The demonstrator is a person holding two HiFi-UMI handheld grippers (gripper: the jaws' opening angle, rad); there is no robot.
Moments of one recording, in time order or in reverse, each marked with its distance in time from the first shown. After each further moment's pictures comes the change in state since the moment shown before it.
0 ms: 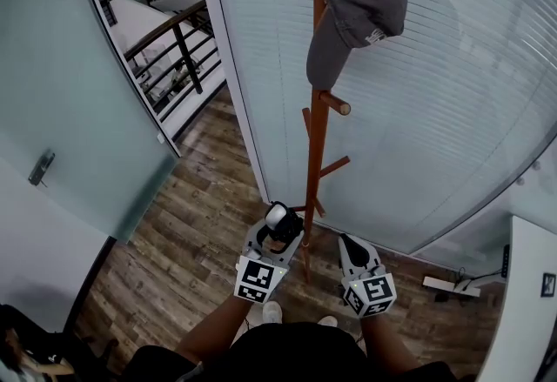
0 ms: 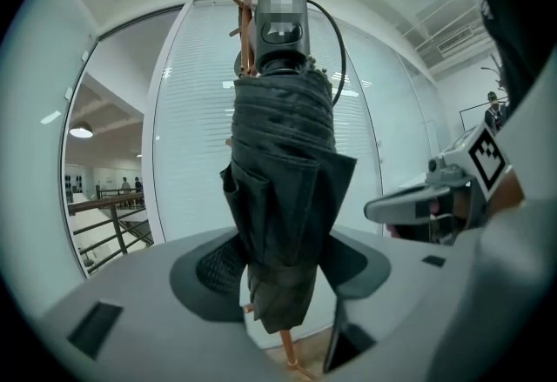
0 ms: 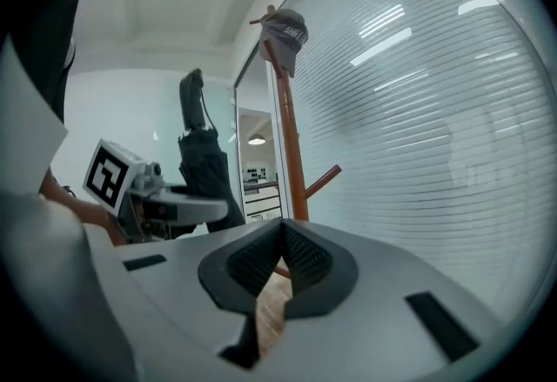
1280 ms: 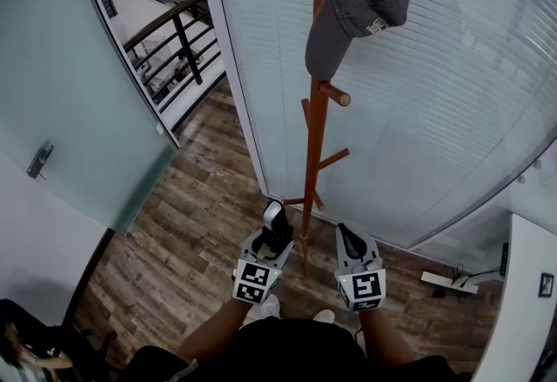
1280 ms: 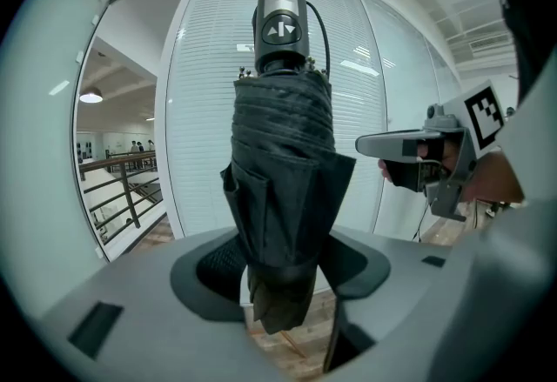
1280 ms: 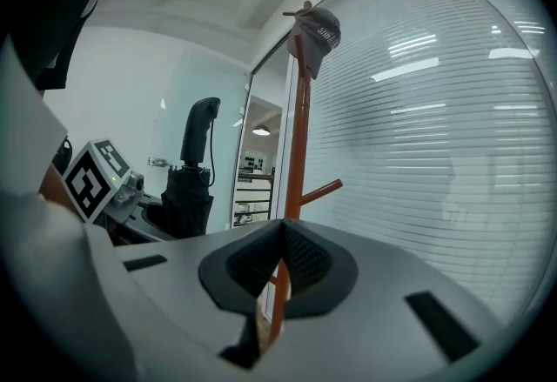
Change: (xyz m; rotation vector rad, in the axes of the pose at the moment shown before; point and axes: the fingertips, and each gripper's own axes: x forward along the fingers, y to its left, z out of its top) left arm -0.016 -0.007 -0.086 -0.123 0.218 0.028; right arm 0.008 0.000 0.009 -0.240 0.020 -0.054
